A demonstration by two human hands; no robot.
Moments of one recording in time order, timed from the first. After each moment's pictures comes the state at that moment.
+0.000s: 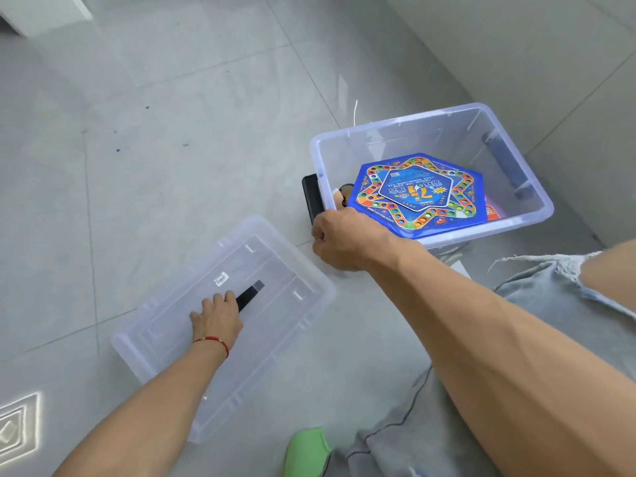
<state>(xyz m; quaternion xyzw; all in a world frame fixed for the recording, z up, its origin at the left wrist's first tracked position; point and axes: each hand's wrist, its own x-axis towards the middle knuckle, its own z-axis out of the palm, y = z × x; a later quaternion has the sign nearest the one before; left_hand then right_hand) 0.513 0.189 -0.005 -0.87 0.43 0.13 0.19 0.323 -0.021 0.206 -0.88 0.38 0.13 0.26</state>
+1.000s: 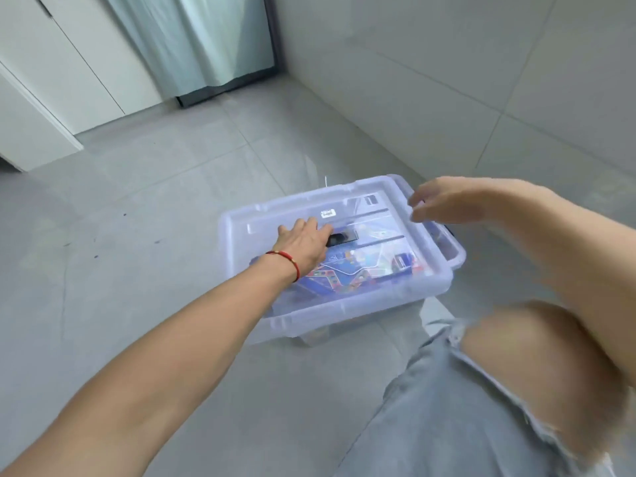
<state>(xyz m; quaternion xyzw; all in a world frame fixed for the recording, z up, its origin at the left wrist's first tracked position) 0.363 -0.122 0.184 -0.70 0.71 0.01 0.08 0.119 -0.197 0.311 -0.79 0.55 0.13 0.24</state>
